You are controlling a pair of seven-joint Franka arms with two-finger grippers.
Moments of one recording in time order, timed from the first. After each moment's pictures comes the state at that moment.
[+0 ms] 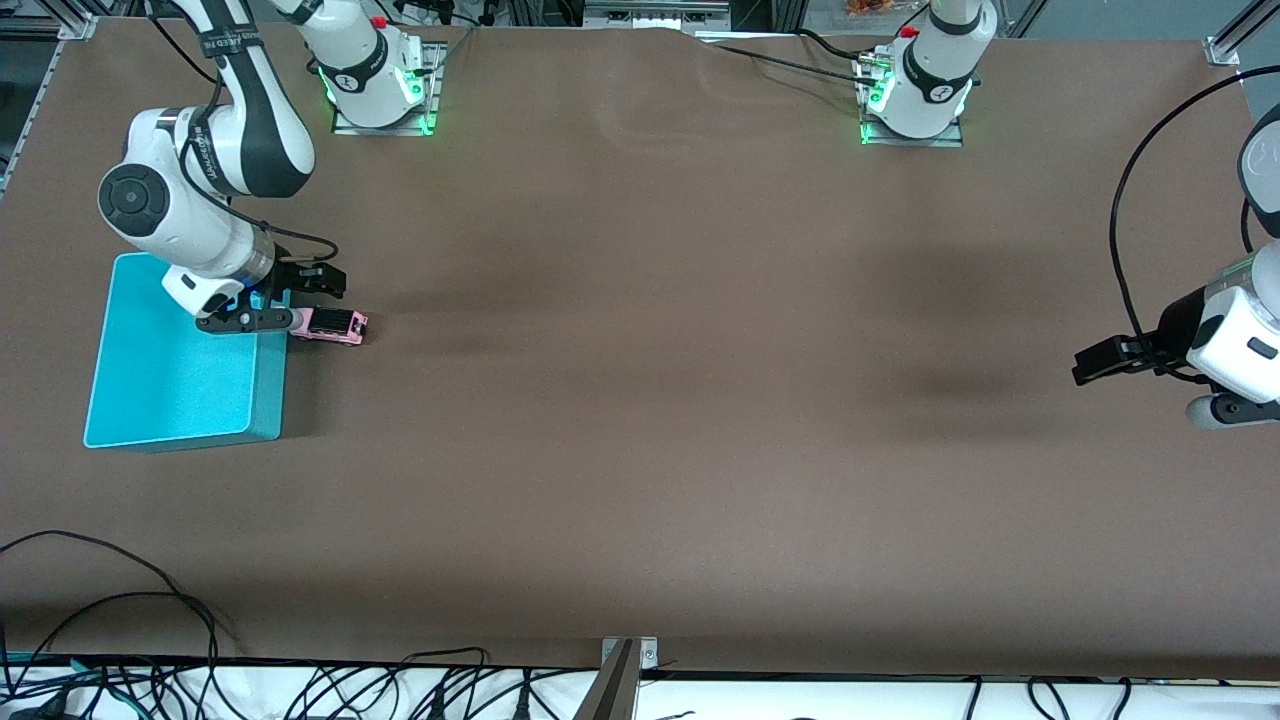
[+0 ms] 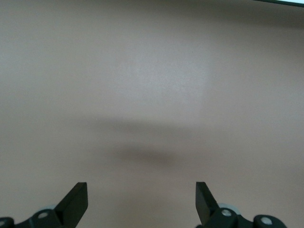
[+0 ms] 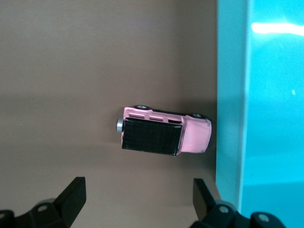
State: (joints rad) left arm 0.11 0.28 -0.09 -1.47 0.03 1.76 -0.12; right arm -0.01 0.07 0.06 -2.32 -0.03 2.26 0.09
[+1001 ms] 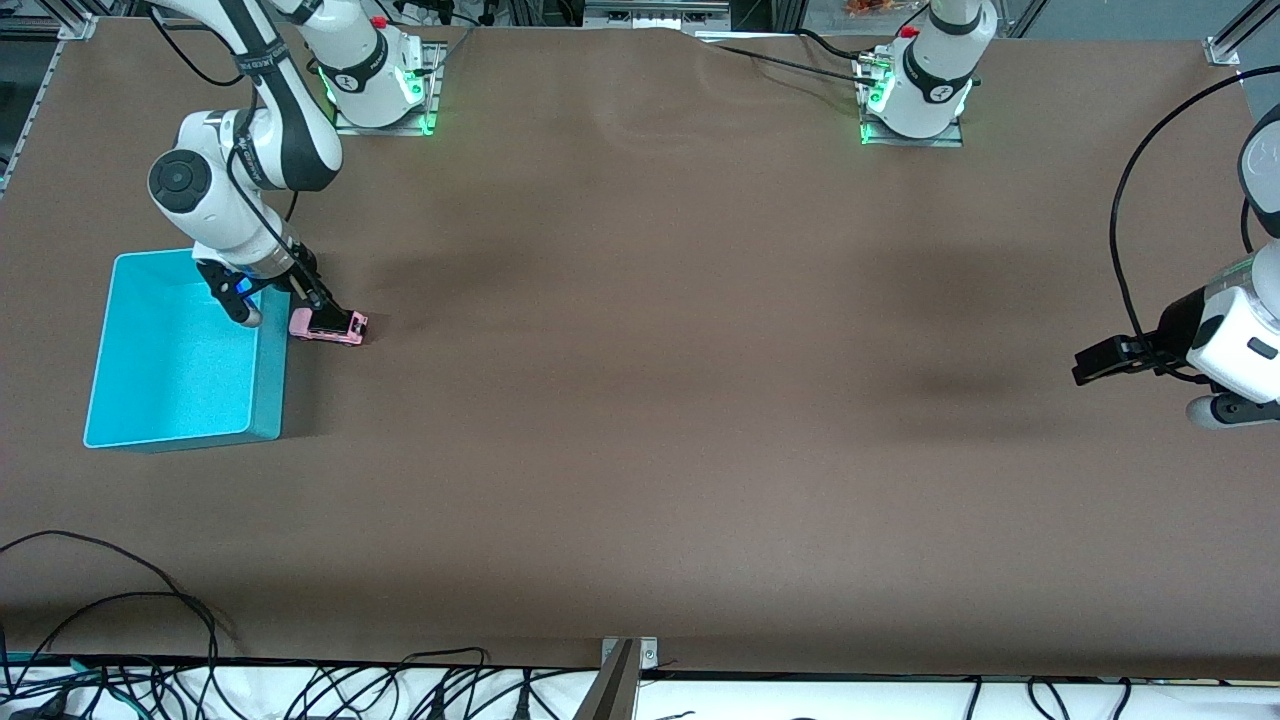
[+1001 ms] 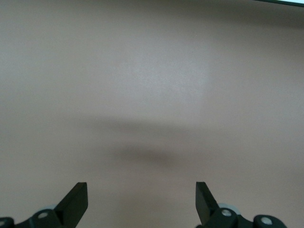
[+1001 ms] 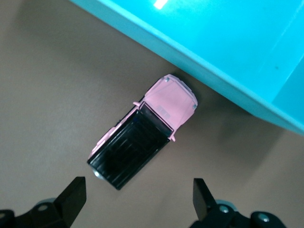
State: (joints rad) left arm 0.11 0.28 -0.09 -1.47 0.03 1.76 -0.12; right arm -0.01 0.10 0.05 -2.51 -0.03 2.61 1.01
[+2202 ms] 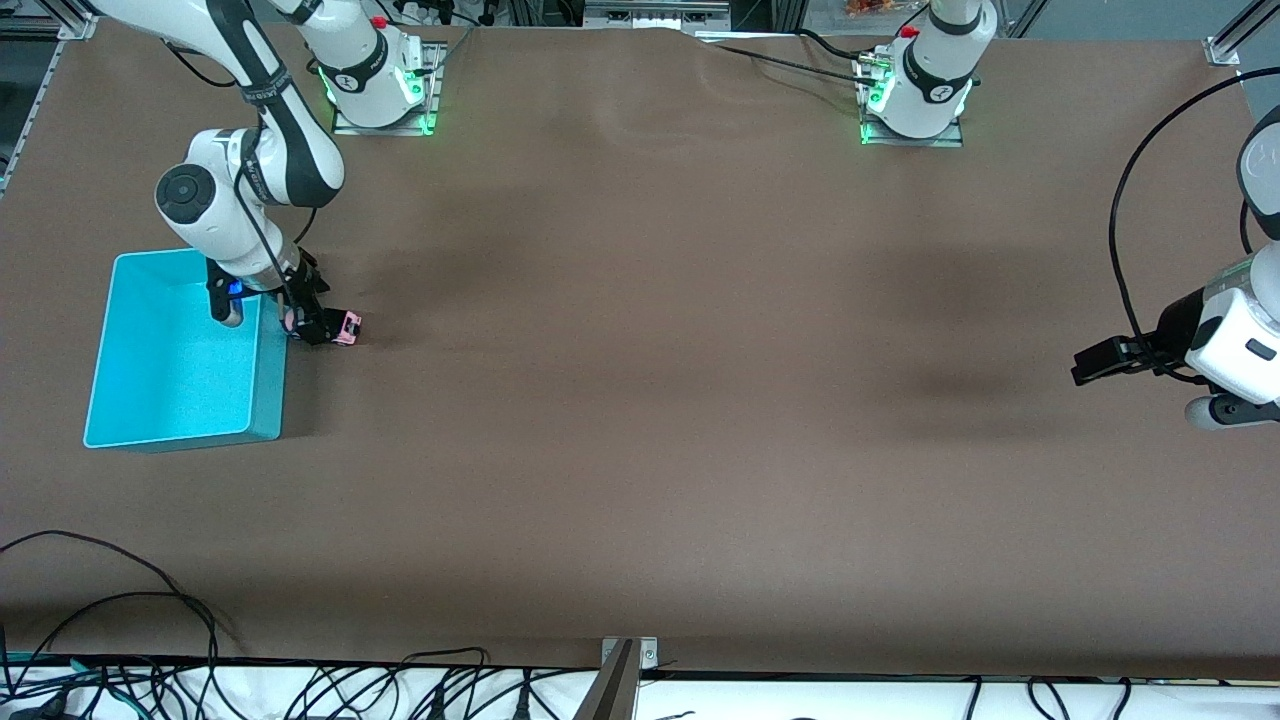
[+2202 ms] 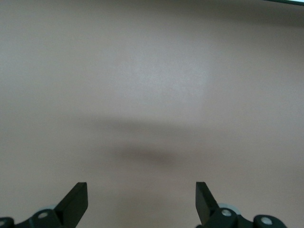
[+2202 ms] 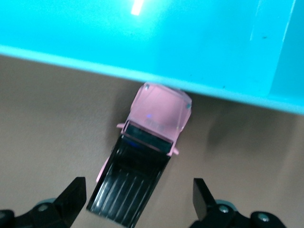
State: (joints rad) left arm 0.11 0.29 -0.09 -1.48 0.03 1.76 -0.12; right arm -0.01 0.19 0.01 -2.51 -0.03 2.74 1.29
